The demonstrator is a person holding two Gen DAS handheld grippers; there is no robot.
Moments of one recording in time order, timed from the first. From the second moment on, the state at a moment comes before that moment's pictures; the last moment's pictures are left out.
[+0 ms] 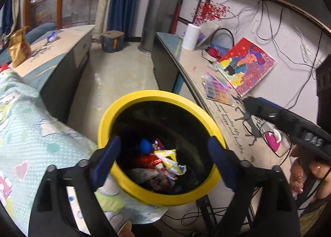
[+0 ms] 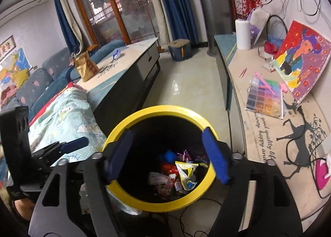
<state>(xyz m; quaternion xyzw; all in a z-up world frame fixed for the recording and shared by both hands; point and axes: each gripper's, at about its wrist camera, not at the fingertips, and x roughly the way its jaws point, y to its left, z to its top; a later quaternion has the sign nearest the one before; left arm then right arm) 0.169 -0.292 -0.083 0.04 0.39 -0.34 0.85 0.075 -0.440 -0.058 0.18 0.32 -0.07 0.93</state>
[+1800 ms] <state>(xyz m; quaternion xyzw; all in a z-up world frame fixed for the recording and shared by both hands) 0.023 -0.050 -0.022 -0.02 0.22 -0.09 0.97 -0.020 -0.238 -0.028 0.03 0.12 -0.03 0.99</state>
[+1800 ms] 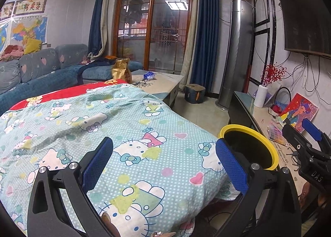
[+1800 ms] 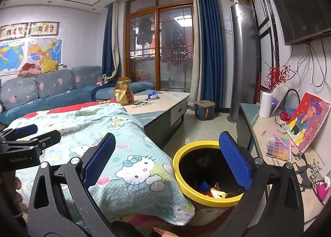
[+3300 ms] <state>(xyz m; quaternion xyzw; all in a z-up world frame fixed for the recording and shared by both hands) 0.017 -0.054 -0.014 -0.02 0.21 -0.08 0.97 -0.019 -0.236 -0.033 0.03 0.12 -0.03 0.99</state>
